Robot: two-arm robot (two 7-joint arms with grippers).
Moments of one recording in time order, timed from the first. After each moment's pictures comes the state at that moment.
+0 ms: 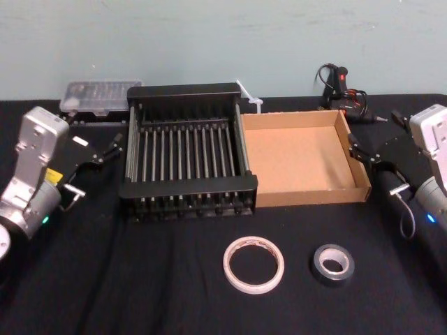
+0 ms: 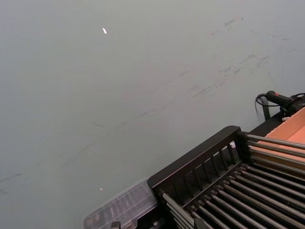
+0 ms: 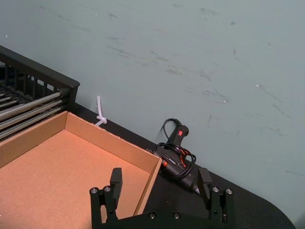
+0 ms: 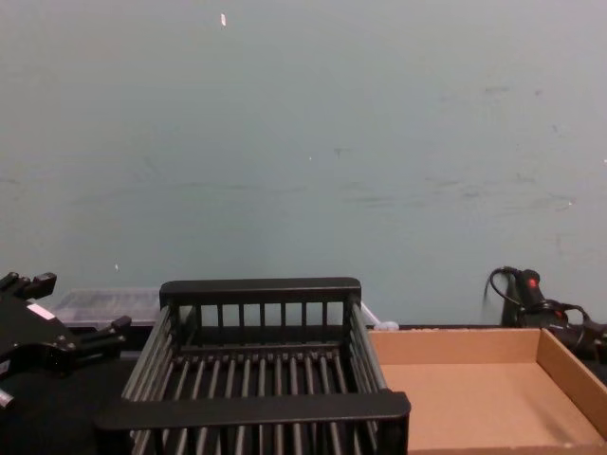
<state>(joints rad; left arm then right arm) -0.20 0.60 0.45 -1.41 -0.25 -0.12 0.03 0.20 0.60 -0.45 -1.41 0.25 -0.12 -0.03</state>
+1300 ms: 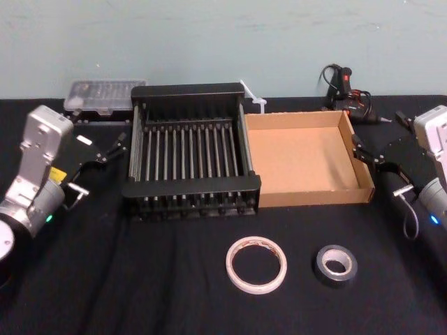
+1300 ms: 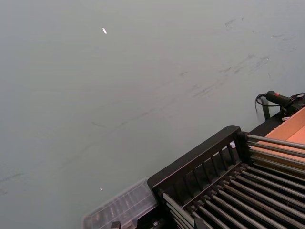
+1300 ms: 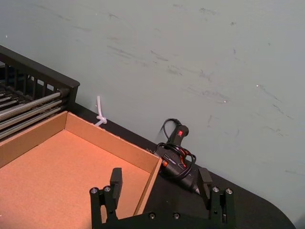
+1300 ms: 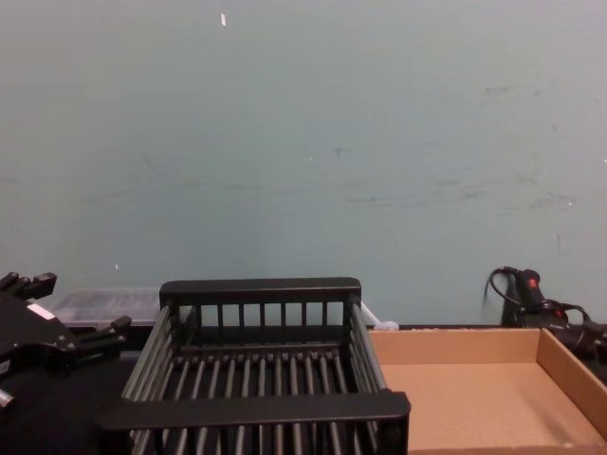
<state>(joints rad) -0.20 0.60 0.45 -1.41 -0.25 -0.12 0.03 0.20 0.60 -0.45 -1.41 0.25 -0.12 -0.03</state>
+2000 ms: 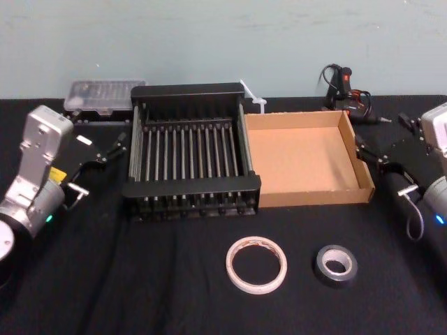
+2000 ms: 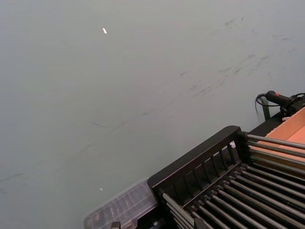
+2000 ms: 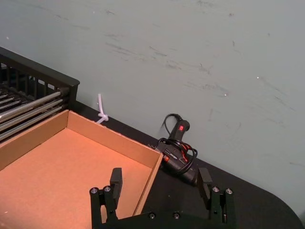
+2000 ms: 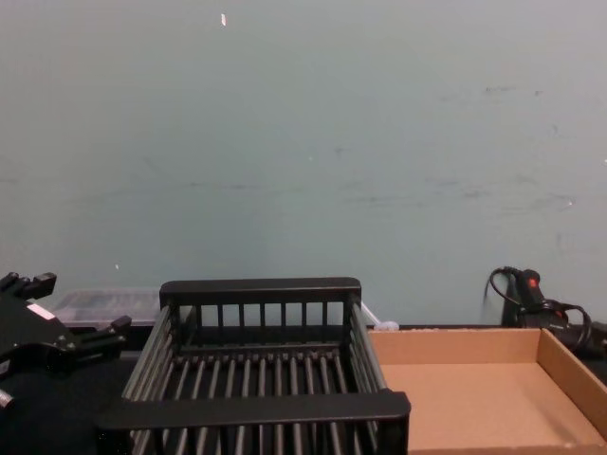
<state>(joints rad) -0.20 0.60 0.45 -1.41 -0.25 -0.12 0.03 0.18 0.60 -0.41 -1.43 0.28 -0.08 0.02</state>
